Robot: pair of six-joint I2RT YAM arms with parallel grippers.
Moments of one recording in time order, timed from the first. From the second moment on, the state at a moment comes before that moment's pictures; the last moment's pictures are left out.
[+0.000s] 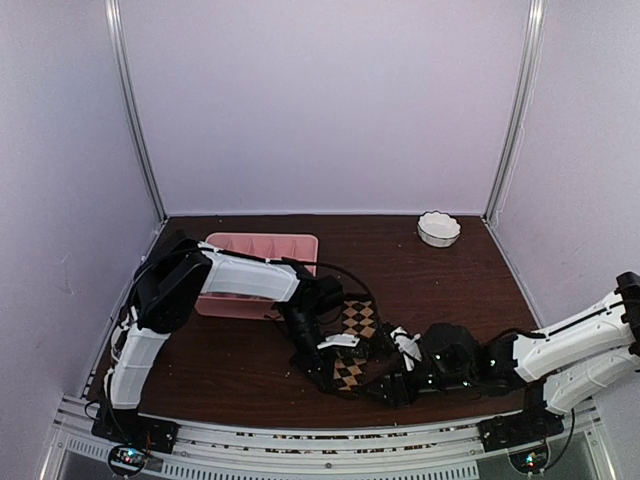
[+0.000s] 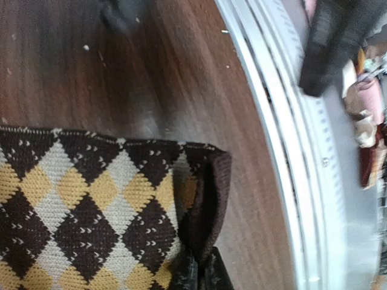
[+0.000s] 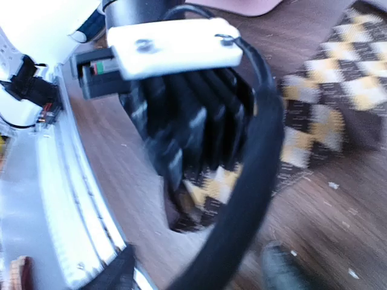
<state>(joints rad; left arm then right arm) -0.97 2.29 1.64 -1.00 0.78 0.84 1.14 1.30 0.37 0.30 -0.08 0.59</state>
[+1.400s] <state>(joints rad) -0.96 2.52 1.93 -1.37 0.86 0.67 1.56 1.69 0.61 0.29 0.56 -0.25</state>
